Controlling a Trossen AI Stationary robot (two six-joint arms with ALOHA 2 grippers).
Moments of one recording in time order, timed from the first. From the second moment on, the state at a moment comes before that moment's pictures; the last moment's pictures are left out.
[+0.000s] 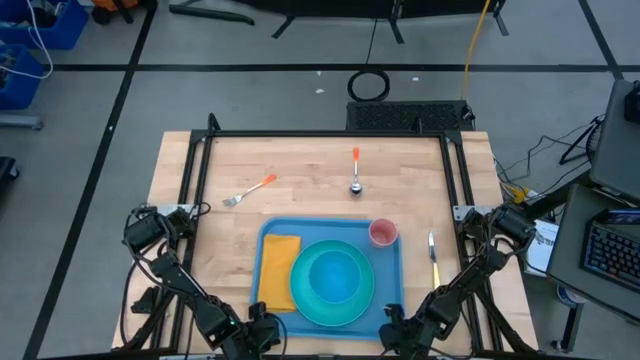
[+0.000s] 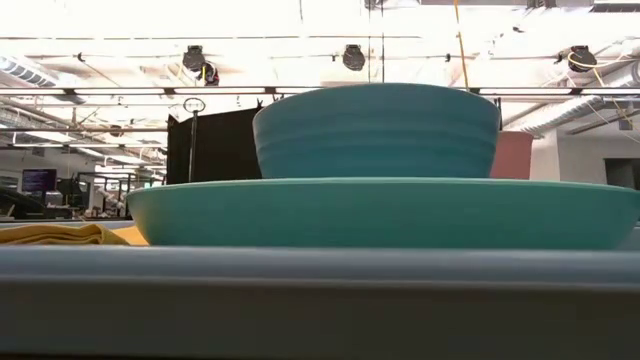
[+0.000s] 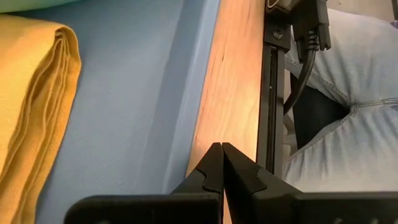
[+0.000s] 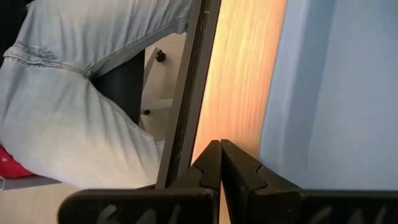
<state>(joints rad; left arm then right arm) -0.92 1.98 1.16 -0.16 -0.37 -1.05 0.90 1.90 1.00 -0.09 0.13 0.76</state>
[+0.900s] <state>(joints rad) -0.91 1.98 1.16 -0.18 -0.41 -1.04 0.88 1.90 1.00 -0.10 0.19 0.75</state>
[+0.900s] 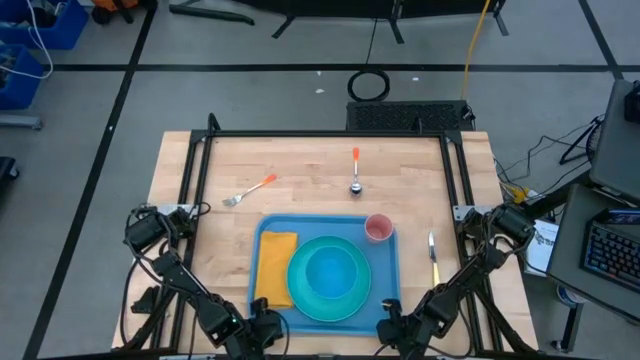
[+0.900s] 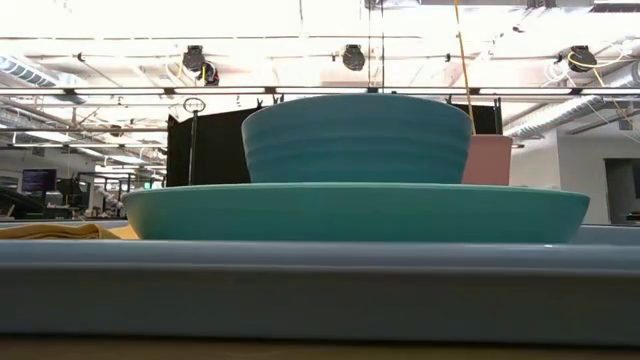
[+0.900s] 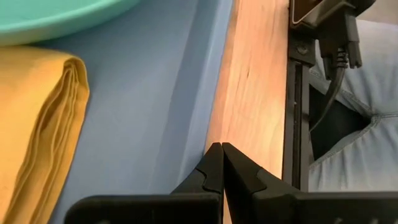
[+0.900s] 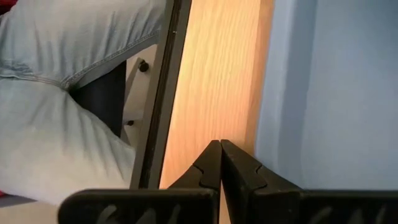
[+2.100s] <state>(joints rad) -1.05 1.87 1.16 0.00 -1.38 -0.68 0.99 1.50 0.98 -0.39 0.69 0.96</state>
